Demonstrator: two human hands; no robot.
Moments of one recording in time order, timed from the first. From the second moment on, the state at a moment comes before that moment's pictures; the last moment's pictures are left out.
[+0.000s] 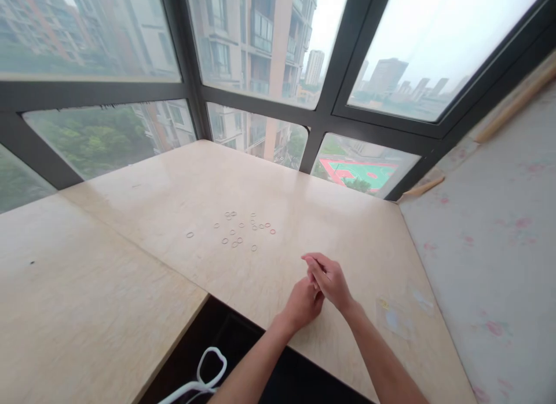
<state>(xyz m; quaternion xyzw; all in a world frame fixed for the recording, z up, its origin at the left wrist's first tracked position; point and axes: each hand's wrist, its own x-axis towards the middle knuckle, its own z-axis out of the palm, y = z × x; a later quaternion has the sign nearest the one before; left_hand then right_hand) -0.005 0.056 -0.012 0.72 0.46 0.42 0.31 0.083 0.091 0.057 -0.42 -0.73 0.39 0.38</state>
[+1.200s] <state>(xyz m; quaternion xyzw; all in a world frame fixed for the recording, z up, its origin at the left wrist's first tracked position) -0.008 0.053 -0.004 0.69 0.51 0.40 0.33 -0.080 0.223 0.057 -0.31 -0.93 0.18 -0.04</state>
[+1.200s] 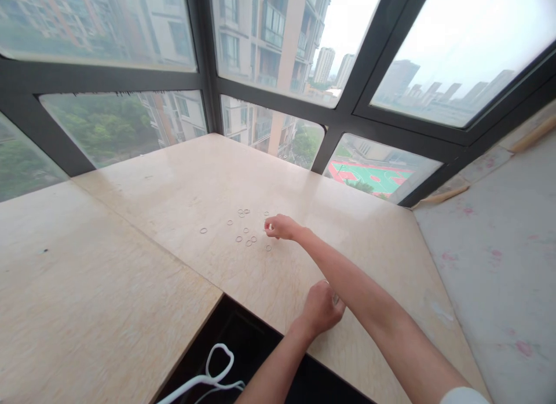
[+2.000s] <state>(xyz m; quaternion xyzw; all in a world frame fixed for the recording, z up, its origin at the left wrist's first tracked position) -0.009 0.061 -0.017 0.69 0.47 0.43 0.34 0.309 0.071 0.094 -0.67 -0.71 0.18 0.13</state>
